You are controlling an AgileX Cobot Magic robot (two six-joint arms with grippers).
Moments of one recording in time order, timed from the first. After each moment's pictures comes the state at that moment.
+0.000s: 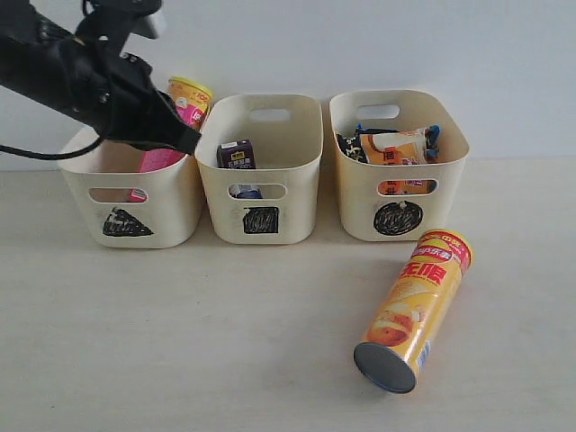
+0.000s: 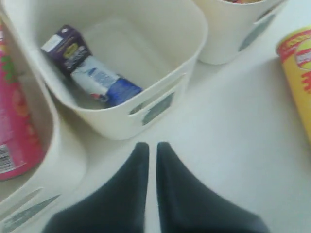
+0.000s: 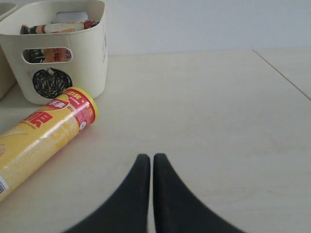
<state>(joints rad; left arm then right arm) -0.38 1.65 -1.33 -0.38 0.61 0.62 -0.06 0.00 0.00 0.01 0.33 0.00</state>
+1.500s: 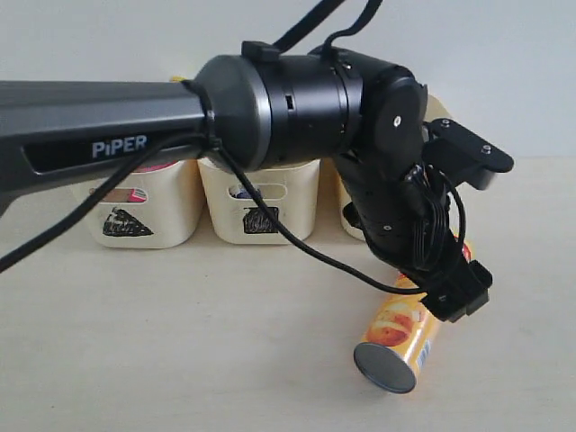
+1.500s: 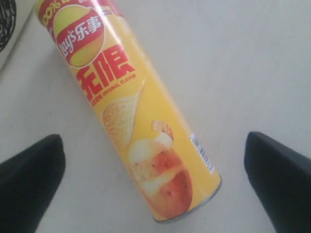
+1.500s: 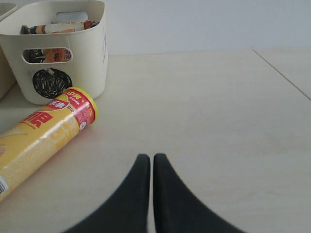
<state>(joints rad) -0.95 2.17 -1.88 -0.03 0.90 0.20 -0.06 0.00 0.00 0.01 0.33 0.00</state>
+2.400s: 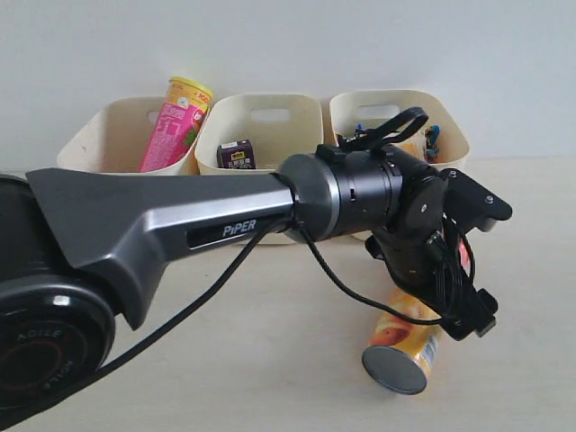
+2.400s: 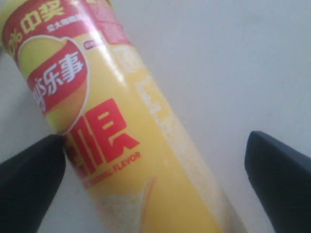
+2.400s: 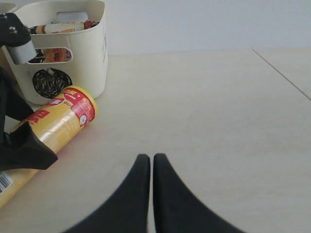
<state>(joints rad) -0.95 2.42 -2.03 0.04 0.75 0.11 -0.06 0.00 0.00 0.01 0.33 0.00</state>
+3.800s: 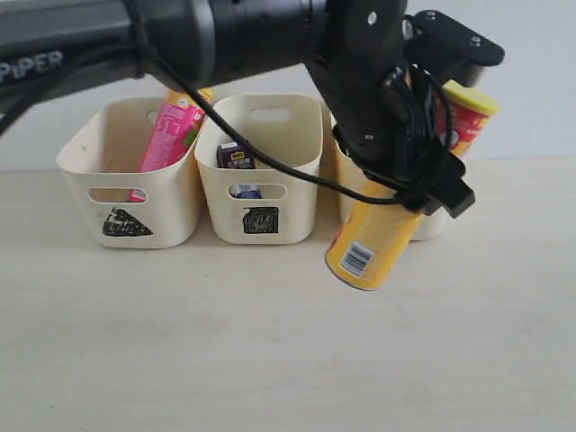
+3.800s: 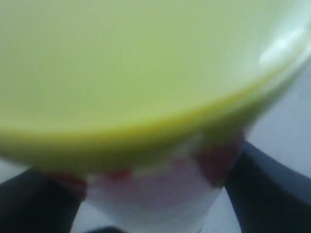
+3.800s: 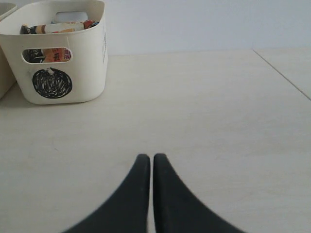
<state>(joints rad) -0.92 2.08 -1.98 0.12 0.93 0.14 -0.06 0.00 0.00 0.01 0.33 0.00</state>
